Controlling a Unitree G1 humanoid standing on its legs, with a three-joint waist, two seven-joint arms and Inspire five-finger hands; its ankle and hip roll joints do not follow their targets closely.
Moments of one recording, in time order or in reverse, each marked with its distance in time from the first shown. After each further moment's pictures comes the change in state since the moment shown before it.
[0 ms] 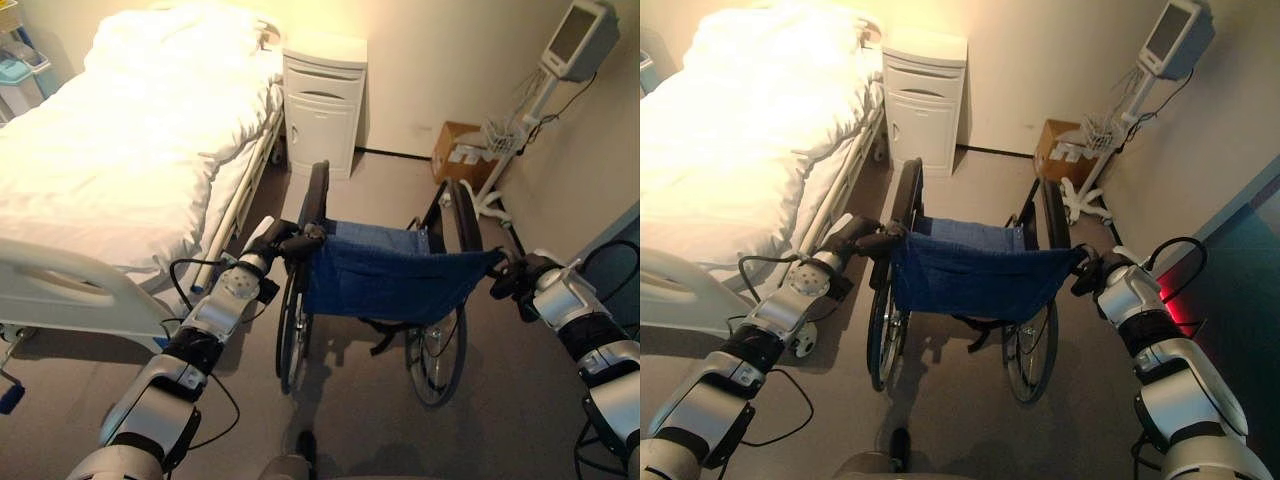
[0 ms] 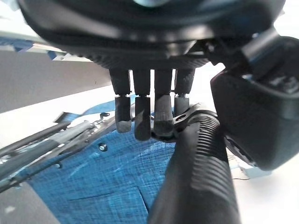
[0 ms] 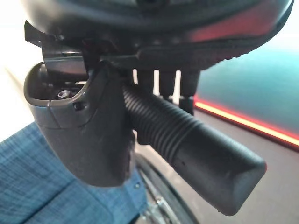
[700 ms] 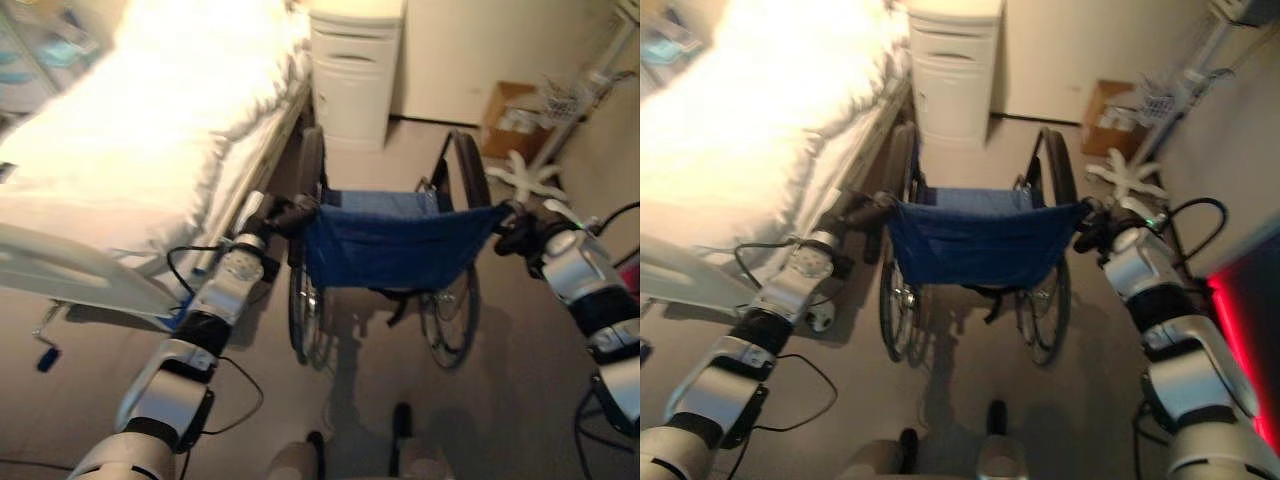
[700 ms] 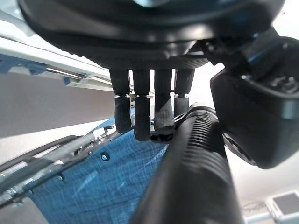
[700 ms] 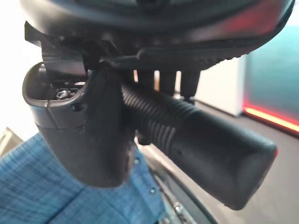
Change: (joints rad) left arm -0.015 -0.028 0.084 -0.011 -0.004 -0.027 0.065; right arm -0.095 -0.054 0.001 -0.086 0.018 -0.004 -0.023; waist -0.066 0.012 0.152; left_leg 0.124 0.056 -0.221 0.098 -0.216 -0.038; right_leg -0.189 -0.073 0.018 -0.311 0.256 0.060
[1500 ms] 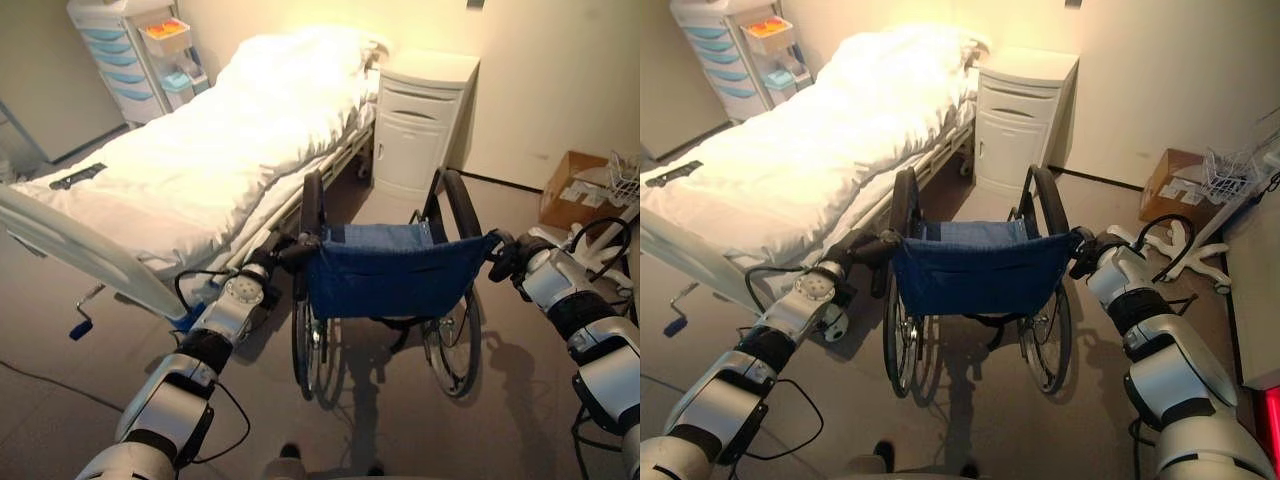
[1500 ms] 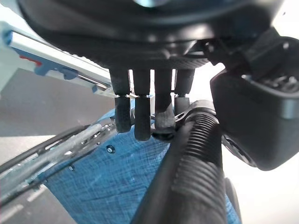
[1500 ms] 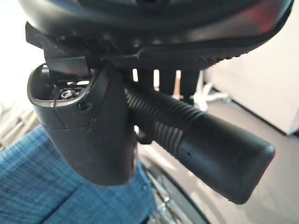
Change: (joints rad) left arm 0.053 0.016 -0.067 0.082 -0.071 0.012 -0.054; right arm -0.041 0.083 0.130 0.173 -0.001 -0.004 -0.001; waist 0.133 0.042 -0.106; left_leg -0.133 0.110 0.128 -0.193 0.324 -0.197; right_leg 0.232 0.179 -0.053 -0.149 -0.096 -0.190
